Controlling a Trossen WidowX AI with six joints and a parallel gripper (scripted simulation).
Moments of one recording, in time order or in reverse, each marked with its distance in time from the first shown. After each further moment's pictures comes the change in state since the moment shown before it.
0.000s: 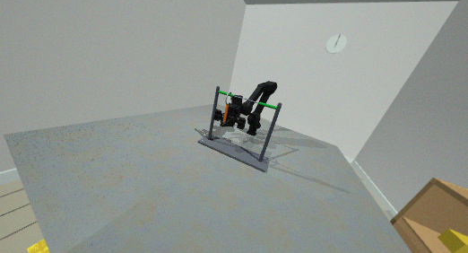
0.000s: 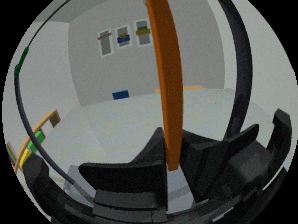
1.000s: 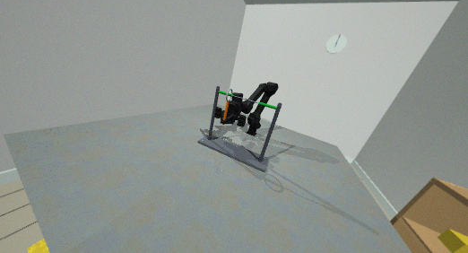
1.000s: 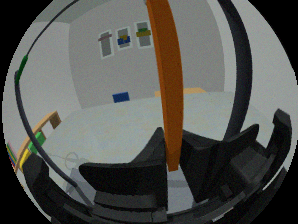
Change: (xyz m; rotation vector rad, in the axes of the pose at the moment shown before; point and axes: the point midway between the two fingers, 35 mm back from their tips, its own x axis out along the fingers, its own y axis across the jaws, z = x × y) arm -0.002 -0.001 0.015 -0.007 -0.011 -0.002
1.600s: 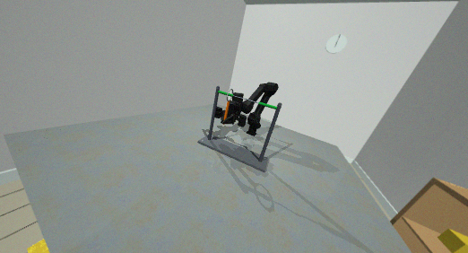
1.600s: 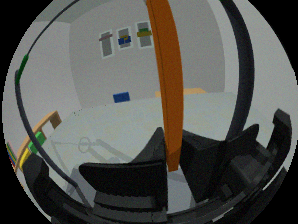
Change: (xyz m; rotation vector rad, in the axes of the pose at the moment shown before) arm 0.001 0.003 0.001 -0.004 -0.002 0.004
